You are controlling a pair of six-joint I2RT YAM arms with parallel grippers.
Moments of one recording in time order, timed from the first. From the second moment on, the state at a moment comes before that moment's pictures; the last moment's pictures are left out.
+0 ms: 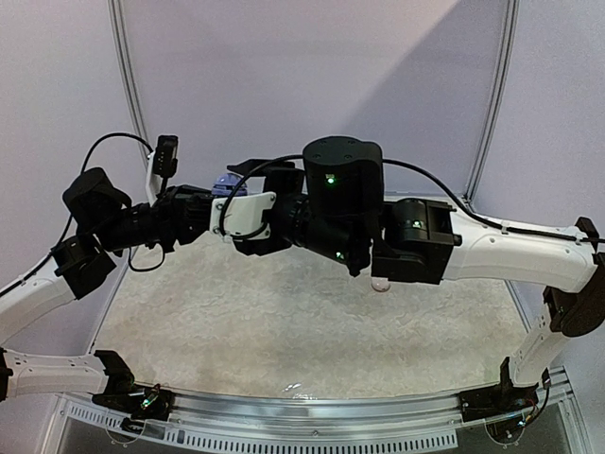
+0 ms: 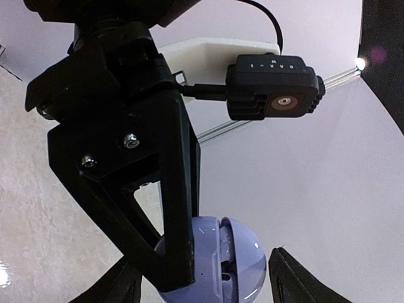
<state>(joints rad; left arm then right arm) -0.66 0.91 0.82 0.24 0.66 -0.41 1.36 1.74 1.74 -0.08 0.42 -1.02</state>
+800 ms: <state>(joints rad) -0.63 0.91 0.82 0.19 0.62 -0.43 1.36 1.79 1.79 -0.11 0.48 -1.07</state>
